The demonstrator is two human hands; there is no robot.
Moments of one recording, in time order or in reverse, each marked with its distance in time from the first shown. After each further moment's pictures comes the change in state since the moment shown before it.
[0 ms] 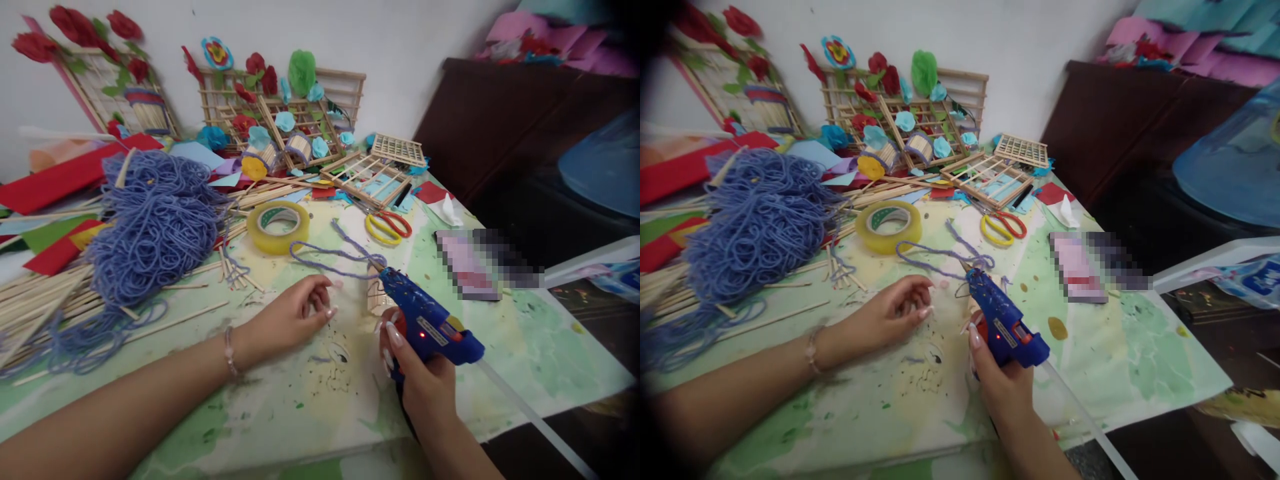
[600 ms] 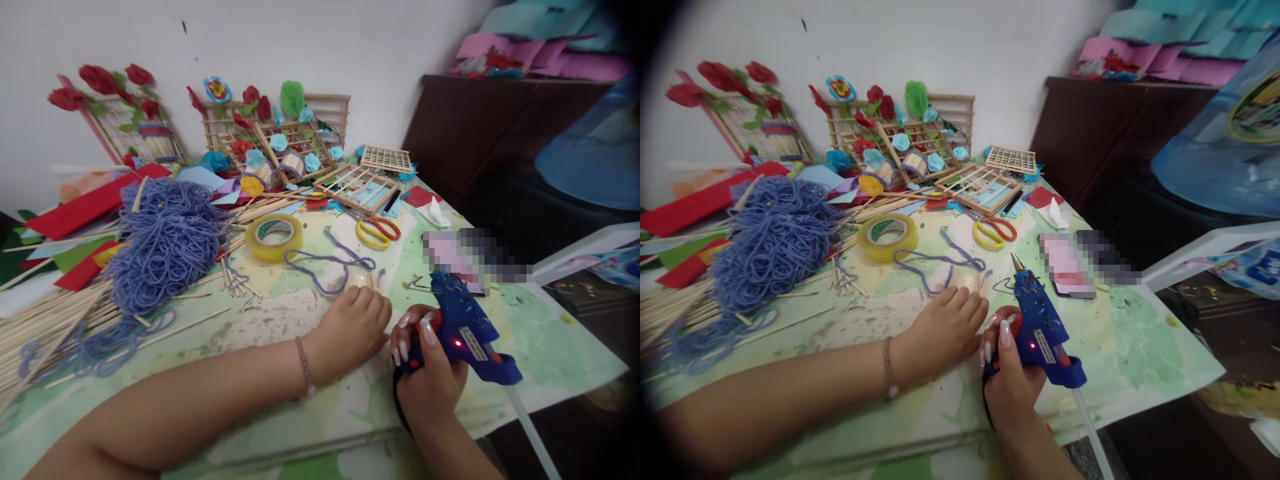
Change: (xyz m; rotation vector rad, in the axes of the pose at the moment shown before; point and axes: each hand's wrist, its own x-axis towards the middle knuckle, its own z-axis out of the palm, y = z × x) left_hand 0.029 0.047 0.078 1.262 -0.010 0.585; right_hand 0.002 -0.015 -0.003 0.317 0.151 -0.282
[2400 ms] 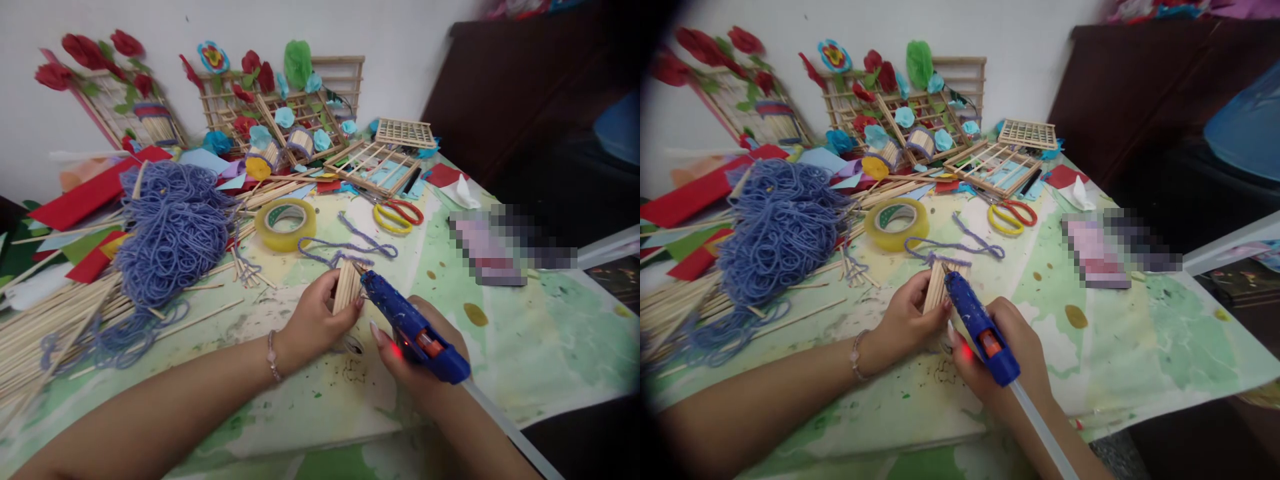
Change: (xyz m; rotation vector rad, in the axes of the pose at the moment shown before) left_hand -0.051 -0.034 0.016 -1.457 0.374 -0.664; right_hand -0.001 -0.006 0.014 -1.196 -0.356 -0.236
